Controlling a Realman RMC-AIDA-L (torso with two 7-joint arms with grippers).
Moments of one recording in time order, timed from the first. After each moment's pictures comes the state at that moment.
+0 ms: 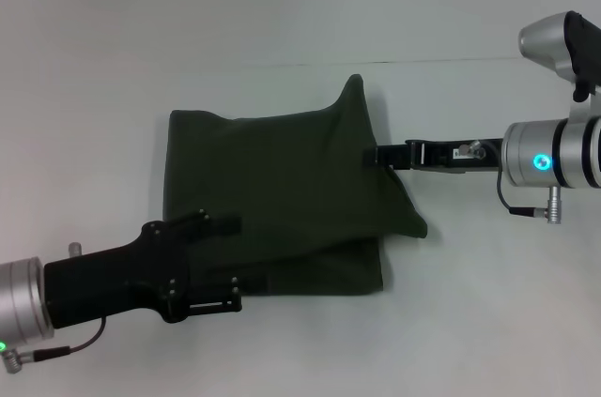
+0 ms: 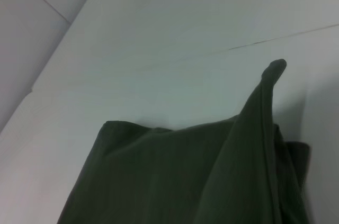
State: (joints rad) left arm -0.47 -2.15 0.48 0.60 2.07 1.77 -1.27; right arm 0.80 2.06 -0.78 -0.41 -2.13 -0.99 2.16
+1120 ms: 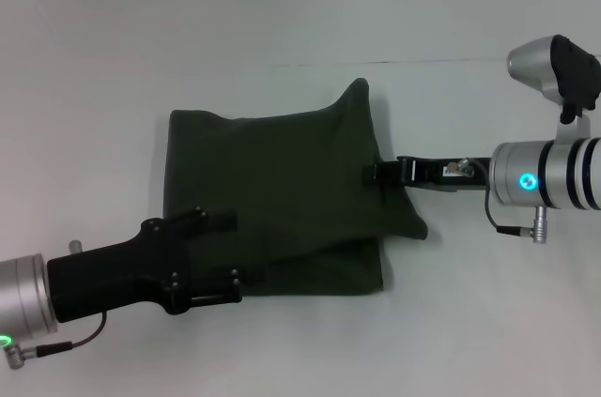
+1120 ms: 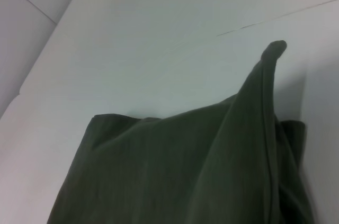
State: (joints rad) left arm -0.48 -2.15 0.48 0.59 2.07 1.72 -1.27; right arm 0.79 2.08 -0.77 -0.37 -2.12 -0.94 2.15
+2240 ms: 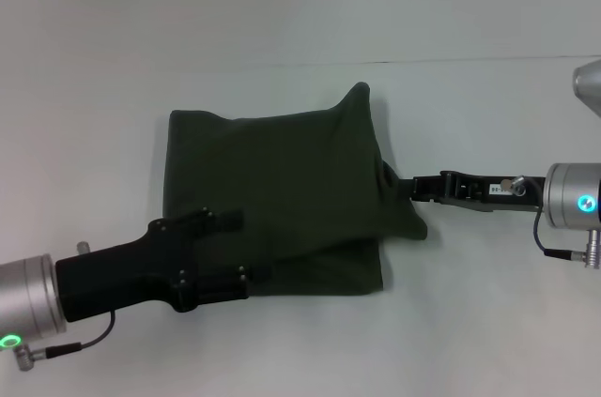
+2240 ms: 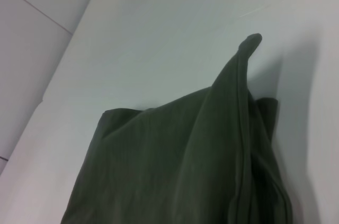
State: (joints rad) left arm -0.48 -2.16 0.47 0.57 2.06 1.71 -1.29; right arm 0.68 2.04 -0.78 -0.42 -2.04 -1.10 2.13
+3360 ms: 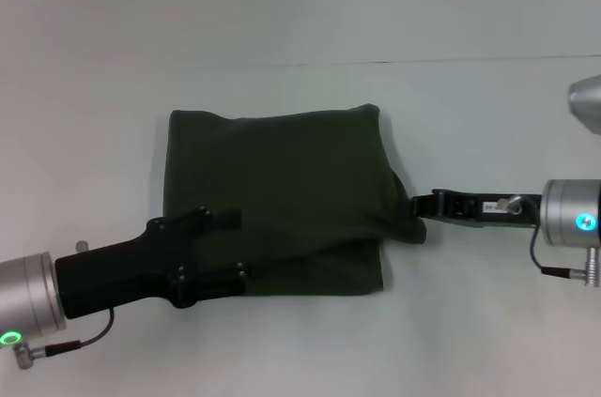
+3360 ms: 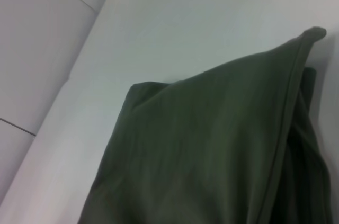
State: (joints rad) left arm -0.48 -2.16 0.47 0.57 2.06 1.69 -1.31; right arm 0.65 2.05 -0.78 -0.41 -2.03 -1.18 2.08
